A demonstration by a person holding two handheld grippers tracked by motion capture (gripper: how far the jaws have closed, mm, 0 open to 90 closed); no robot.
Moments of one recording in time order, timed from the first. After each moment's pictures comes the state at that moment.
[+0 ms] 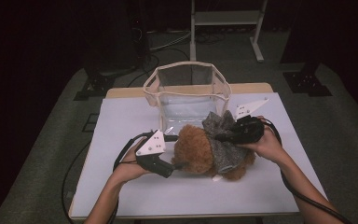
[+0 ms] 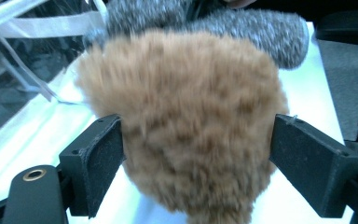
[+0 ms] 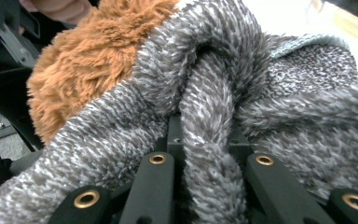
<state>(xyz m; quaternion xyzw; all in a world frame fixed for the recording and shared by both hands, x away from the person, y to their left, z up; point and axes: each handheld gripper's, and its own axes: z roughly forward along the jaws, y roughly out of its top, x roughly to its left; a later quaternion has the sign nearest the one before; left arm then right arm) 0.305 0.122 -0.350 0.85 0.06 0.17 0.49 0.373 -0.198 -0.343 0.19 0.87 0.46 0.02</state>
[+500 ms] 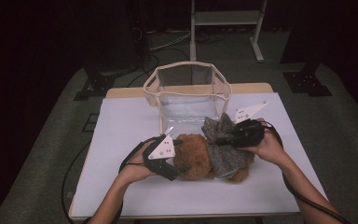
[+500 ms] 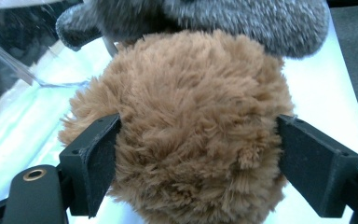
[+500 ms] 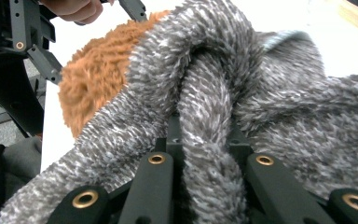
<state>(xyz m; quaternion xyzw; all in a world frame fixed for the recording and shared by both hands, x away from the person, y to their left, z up) 0.312 0.105 -0.377 0.88 0.05 0.16 0.45 0.367 -0.202 -0.348 0.18 0.88 0.44 0.03</state>
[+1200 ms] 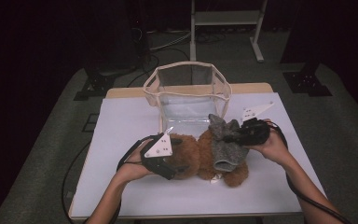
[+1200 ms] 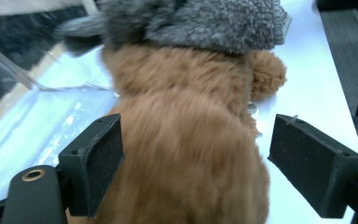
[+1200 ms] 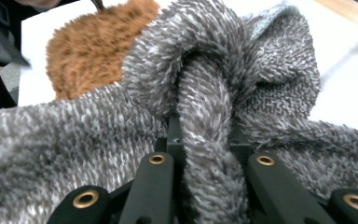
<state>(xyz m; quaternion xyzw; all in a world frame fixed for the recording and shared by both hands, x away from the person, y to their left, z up) 0.311 0.109 -0.372 0.88 0.04 0.15 0.45 0.379 -0.219 -0.364 0.22 0.87 0.44 0.04</state>
